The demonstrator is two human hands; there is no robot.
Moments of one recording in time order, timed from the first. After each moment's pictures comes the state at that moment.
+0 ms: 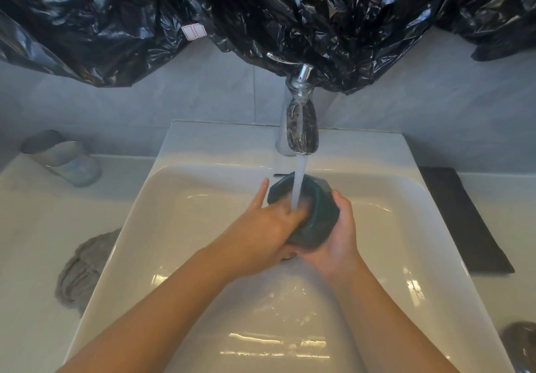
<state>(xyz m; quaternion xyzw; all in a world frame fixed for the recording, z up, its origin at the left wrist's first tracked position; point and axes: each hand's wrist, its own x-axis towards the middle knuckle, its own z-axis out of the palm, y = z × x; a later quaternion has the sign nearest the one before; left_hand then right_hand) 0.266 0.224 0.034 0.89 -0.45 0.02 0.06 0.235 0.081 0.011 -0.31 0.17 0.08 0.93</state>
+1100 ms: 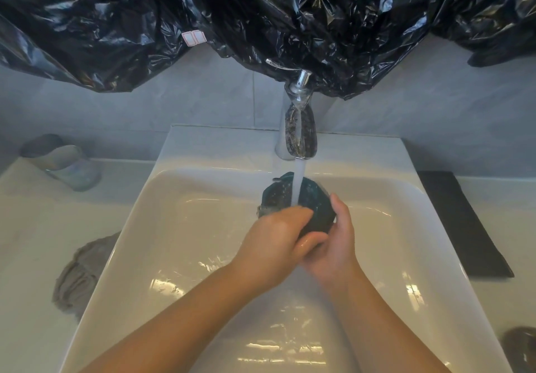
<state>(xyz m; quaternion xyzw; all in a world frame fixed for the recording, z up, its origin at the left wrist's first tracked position) 0.248 0.204 0.044 0.88 -0.33 -0.01 0.33 0.232 0.084 0.017 -0.27 0.14 0.08 0.95</state>
